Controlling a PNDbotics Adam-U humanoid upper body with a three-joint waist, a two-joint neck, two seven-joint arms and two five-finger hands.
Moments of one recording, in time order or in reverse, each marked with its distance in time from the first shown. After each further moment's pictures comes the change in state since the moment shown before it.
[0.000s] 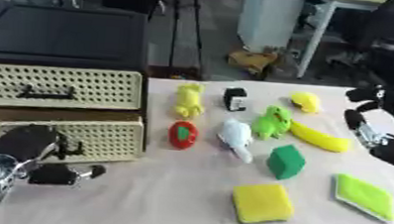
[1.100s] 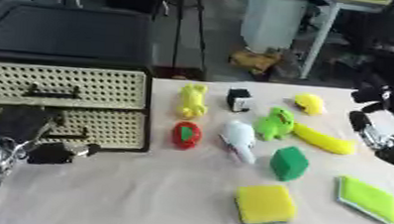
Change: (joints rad) left arm -0.107 0.007 0.022 0.146 -0.078 0.035 0.087; right arm -0.001 0.000 0.000 -0.005 0.000 0.001 -0.001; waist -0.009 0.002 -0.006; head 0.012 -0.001
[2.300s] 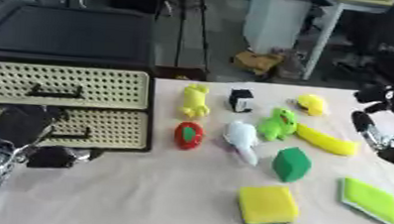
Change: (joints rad) left arm 0.028 0.026 -0.006 -0.079 -0.020 0.009 0.023; right arm 0.000 -0.003 0.000 0.000 0.001 0.003 -0.003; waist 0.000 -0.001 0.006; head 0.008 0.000
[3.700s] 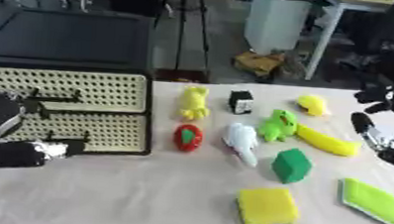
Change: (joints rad) left arm 0.135 0.125 0.040 -0.252 0.249 -0.004 -0.085; right arm -0.008 -0.007 0.000 0.000 0.004 0.002 -0.002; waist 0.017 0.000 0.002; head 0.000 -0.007
